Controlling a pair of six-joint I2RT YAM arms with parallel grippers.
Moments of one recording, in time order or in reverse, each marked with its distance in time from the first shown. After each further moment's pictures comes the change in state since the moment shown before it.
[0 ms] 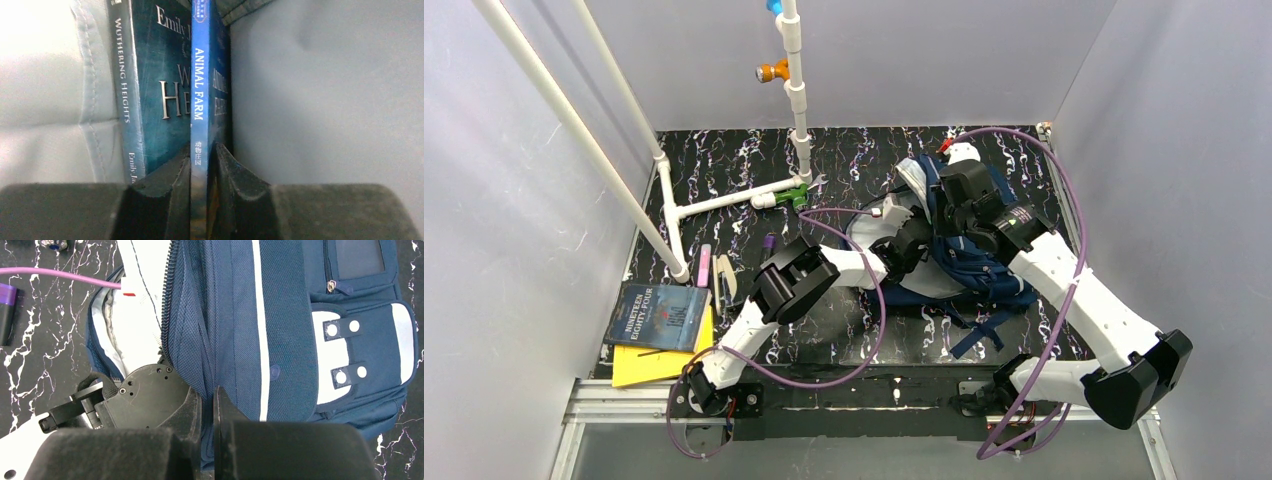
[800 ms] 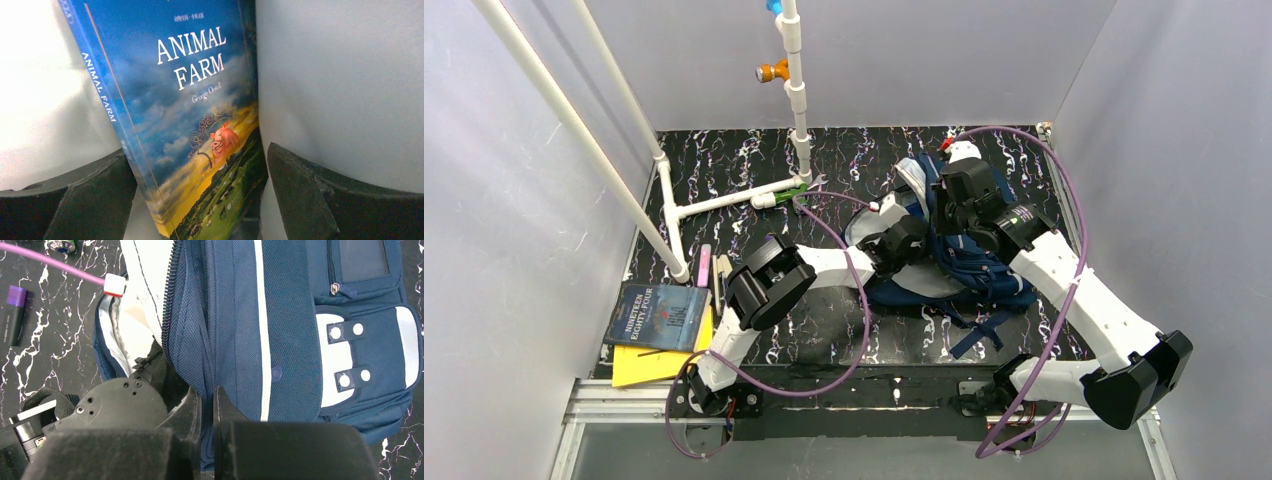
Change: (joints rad) left arm 0.001 -0.188 -0.140 -0.201 0.110 0.161; right arm -0.013 0.000 0.007 0.006 -0.018 -0.003
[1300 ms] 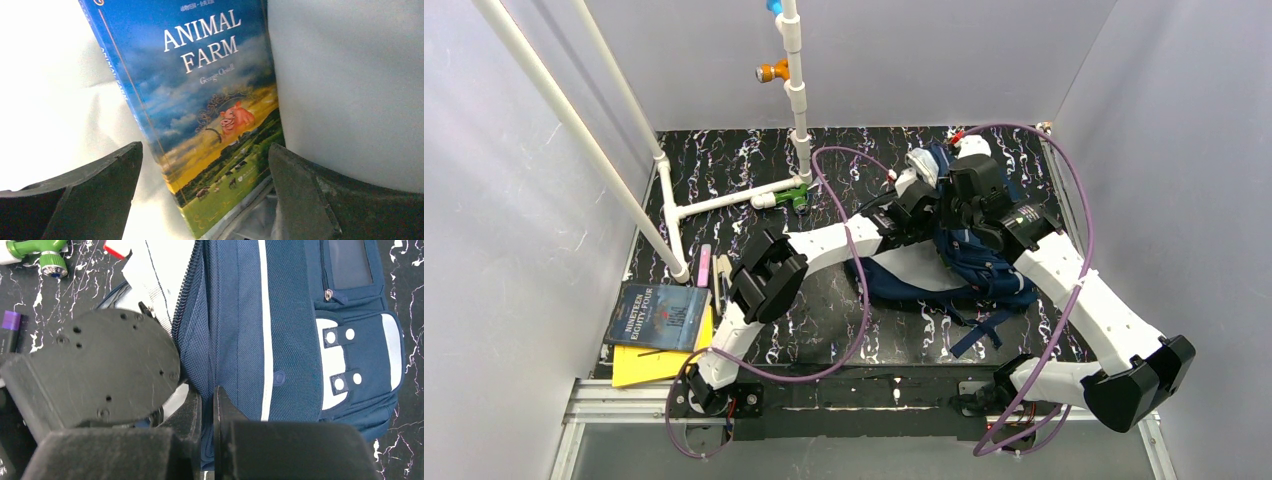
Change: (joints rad) left arm 0.051 0.053 0.381 -0.551 0.169 0.218; right arm -0.029 -0.012 0.000 0.031 0.033 -0.005
